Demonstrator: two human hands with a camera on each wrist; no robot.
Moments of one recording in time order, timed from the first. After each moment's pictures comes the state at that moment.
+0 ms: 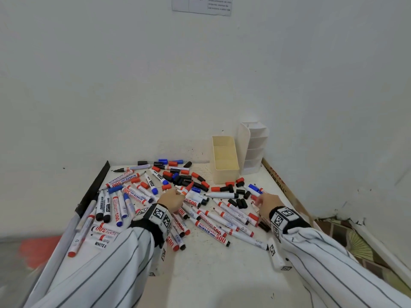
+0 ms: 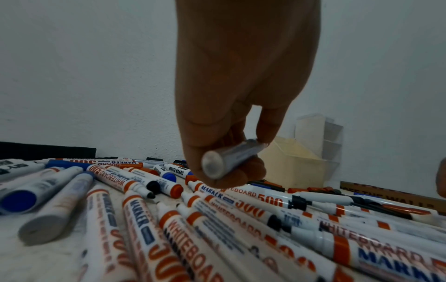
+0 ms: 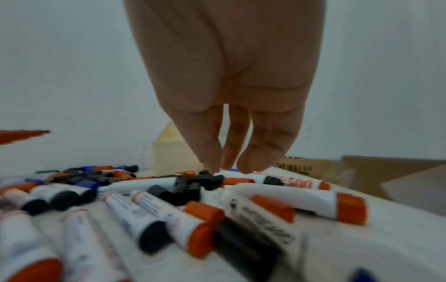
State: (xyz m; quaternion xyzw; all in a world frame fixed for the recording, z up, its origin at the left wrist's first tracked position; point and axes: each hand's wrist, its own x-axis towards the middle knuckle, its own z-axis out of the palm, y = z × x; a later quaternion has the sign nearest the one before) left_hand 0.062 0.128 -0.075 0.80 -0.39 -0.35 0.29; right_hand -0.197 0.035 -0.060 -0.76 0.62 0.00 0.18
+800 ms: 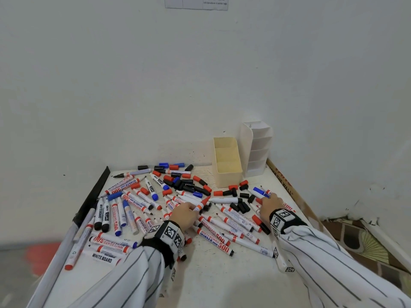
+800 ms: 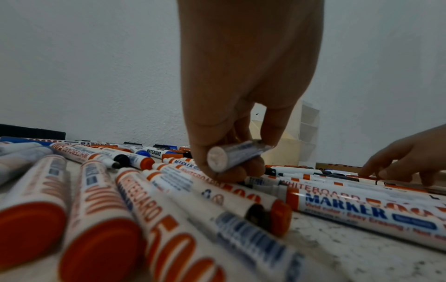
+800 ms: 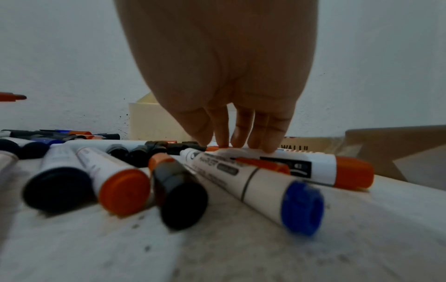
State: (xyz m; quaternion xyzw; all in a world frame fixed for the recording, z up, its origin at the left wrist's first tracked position) left_hand 0.032 0.120 -0.090 0.79 -0.44 -0.34 0.26; right_hand -0.187 -0.009 -0.104 -0.76 0.65 0.04 0.06
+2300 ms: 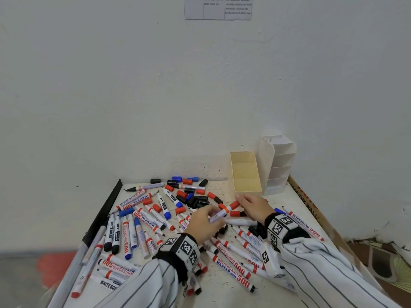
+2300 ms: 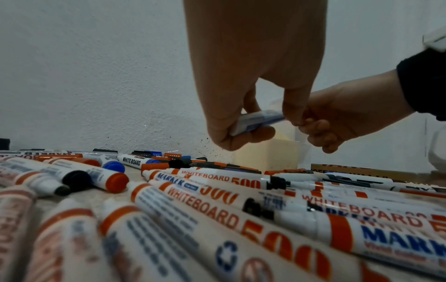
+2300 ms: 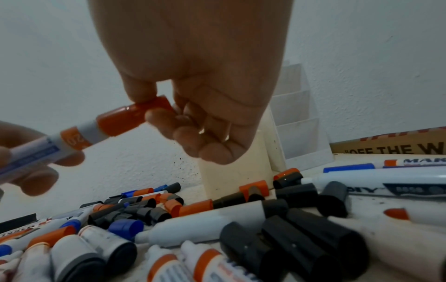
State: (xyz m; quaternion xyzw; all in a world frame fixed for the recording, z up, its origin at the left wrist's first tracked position) left_hand 0.047 0.092 -0.083 0.71 -0.54 -0.26 0.38; right_hand -0.102 -0.018 -0.062 -0.80 0.43 -0.18 0.38
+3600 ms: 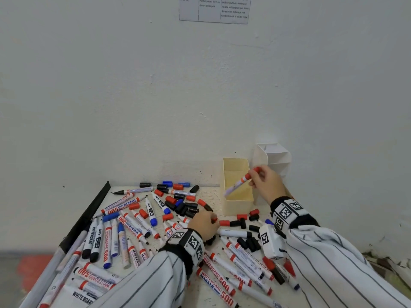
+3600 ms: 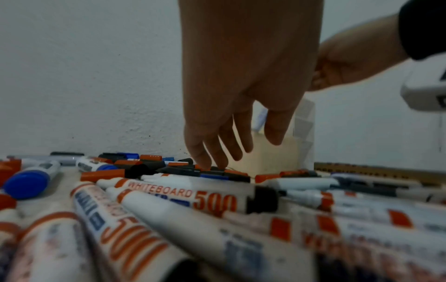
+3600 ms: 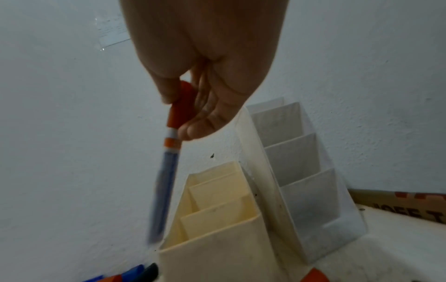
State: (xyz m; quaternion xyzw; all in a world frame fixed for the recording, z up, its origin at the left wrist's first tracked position) left_hand 0.028 0.040 -0.086 0.77 -0.54 -0.25 0.22; right_hand -0.120 -0.069 -0.006 -0.73 0.42 -0.41 0.36
